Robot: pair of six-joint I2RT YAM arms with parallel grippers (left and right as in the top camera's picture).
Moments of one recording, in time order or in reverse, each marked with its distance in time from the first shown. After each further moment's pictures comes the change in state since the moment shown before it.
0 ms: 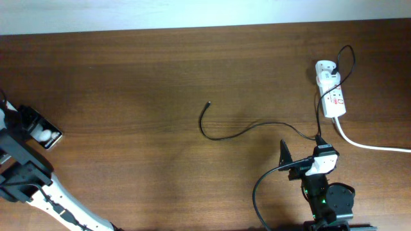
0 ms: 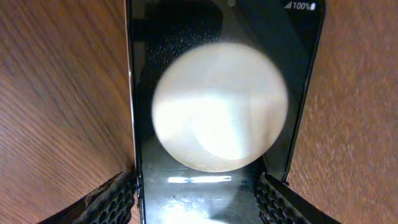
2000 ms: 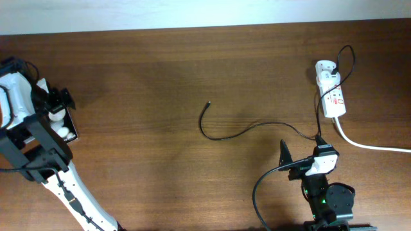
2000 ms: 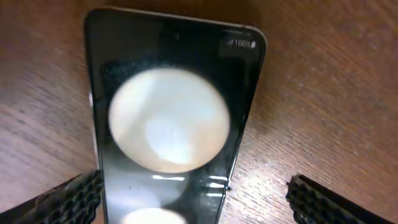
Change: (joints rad) left arm -0.201 0.093 0.241 -0.280 -0.035 0.153; right arm 0.000 0.000 0.000 0.000 0.000 -0.001
